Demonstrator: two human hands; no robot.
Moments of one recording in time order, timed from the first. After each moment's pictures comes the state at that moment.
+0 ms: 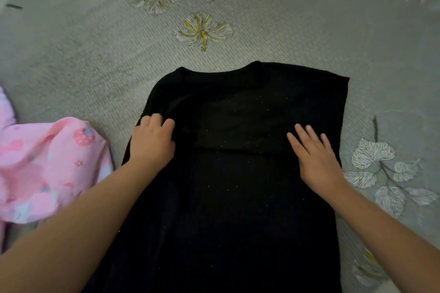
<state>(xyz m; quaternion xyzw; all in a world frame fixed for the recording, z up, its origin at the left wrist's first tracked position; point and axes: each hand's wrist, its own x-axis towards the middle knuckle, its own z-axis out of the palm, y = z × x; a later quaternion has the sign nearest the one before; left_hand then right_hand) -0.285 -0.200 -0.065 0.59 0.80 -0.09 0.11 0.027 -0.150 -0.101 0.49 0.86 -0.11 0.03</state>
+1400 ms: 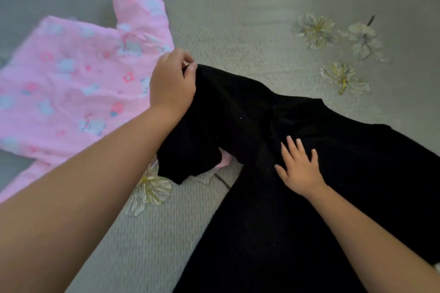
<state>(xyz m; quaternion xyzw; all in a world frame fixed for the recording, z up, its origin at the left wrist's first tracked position) -0.467 -0.311 0.041 0.33 0.87 0.37 -0.01 -0.210 -0.197 -0.090 0.34 0.91 -0.11 0.21</state>
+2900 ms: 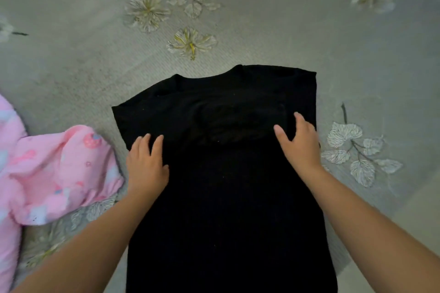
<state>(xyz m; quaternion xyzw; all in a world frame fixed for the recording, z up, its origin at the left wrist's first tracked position) -0.271 -0.268 -0.049 0.54 0.82 -0.02 0.15 0.001 -0.166 -0.053 0.73 0.63 -0.26 -0.12</state>
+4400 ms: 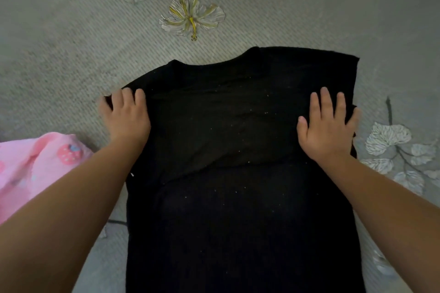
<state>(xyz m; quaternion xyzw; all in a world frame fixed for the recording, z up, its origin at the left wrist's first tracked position) -0.338 -0.158 -0.099 0.56 0.82 -0.10 0.02 0.001 -0.119 -0.113 0.69 0.72 -0.07 0.10</state>
